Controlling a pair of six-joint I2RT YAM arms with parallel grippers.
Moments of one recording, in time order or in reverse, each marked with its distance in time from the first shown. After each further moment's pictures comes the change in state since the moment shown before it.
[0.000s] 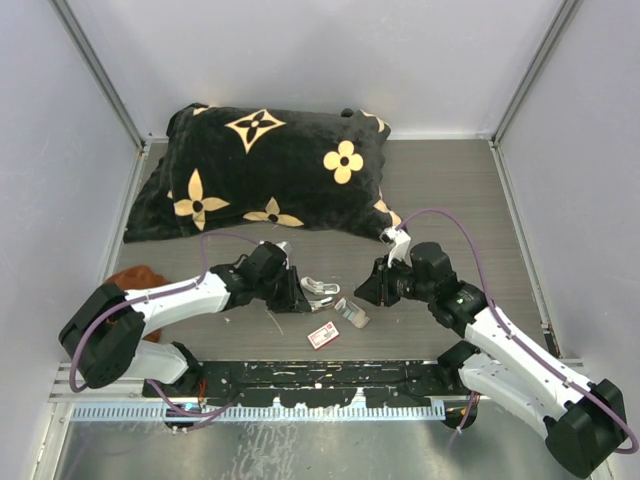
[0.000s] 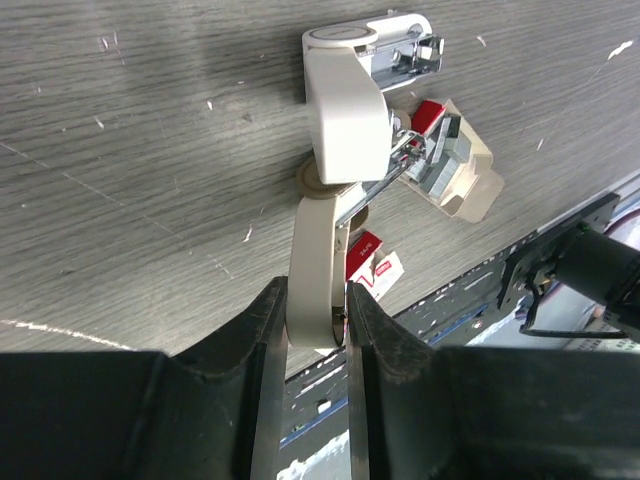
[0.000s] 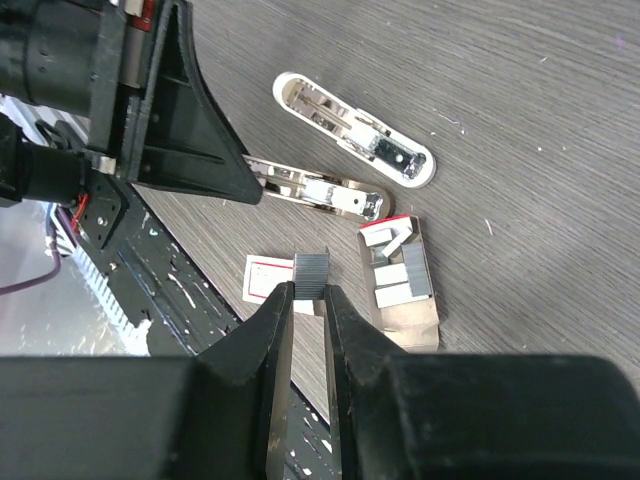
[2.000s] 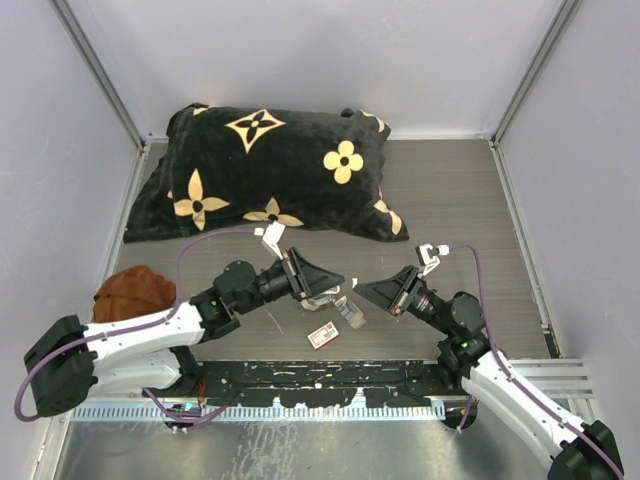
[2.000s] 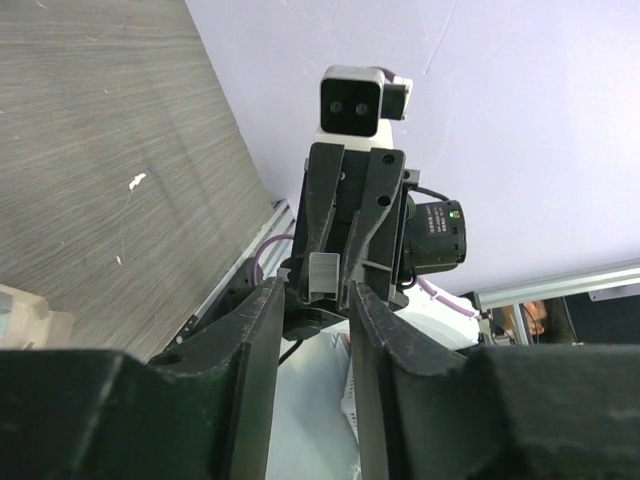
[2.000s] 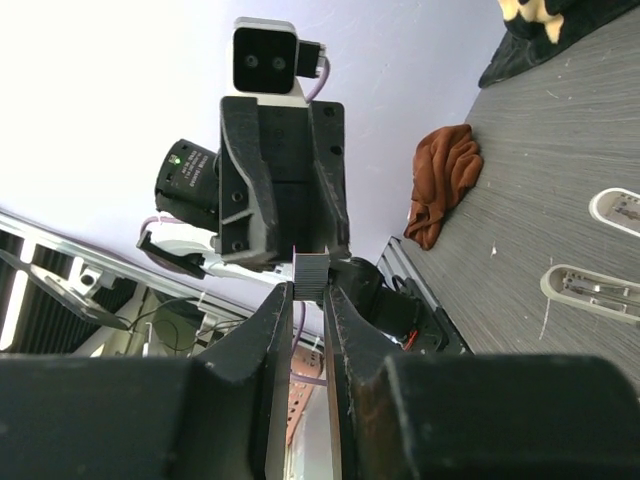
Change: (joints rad) left arm -0.208 -0.251 -0.140 0.806 -0.124 -0.211; right arm -0.001 -0.360 -0.468 0.912 -0.038 0.924
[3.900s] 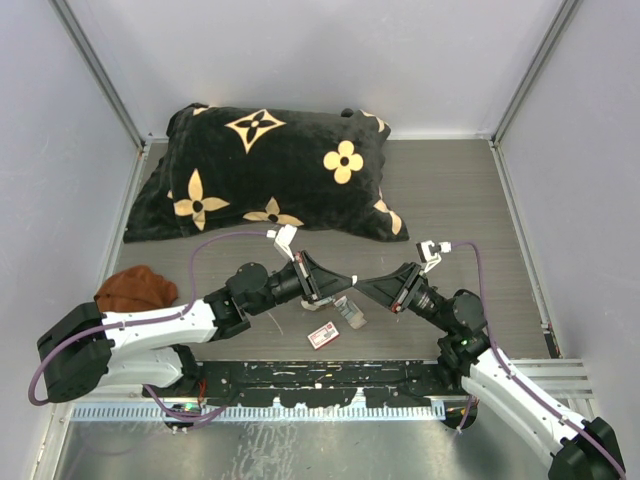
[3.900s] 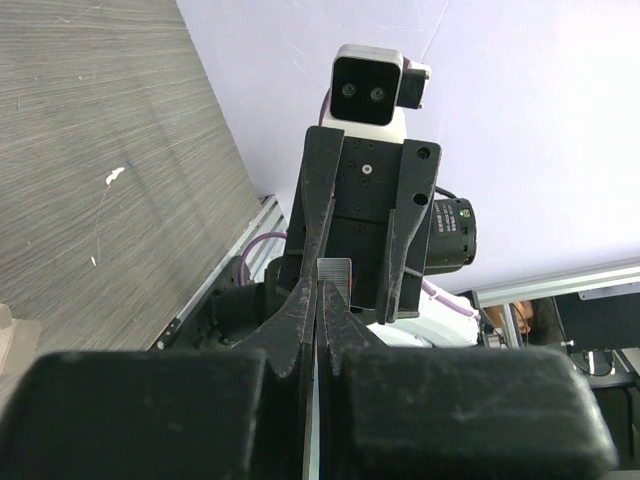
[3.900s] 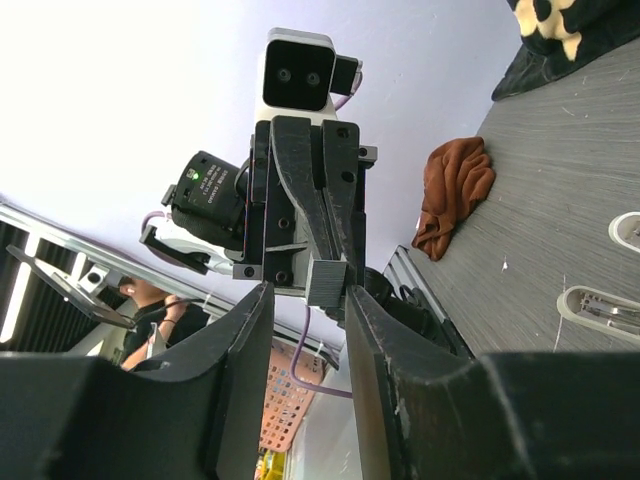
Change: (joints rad) left arm -0.046 0.070 0.013 0.066 -0.030 -0.029; right arm 0.000 0.032 0.027 0.031 -0.001 -0.011
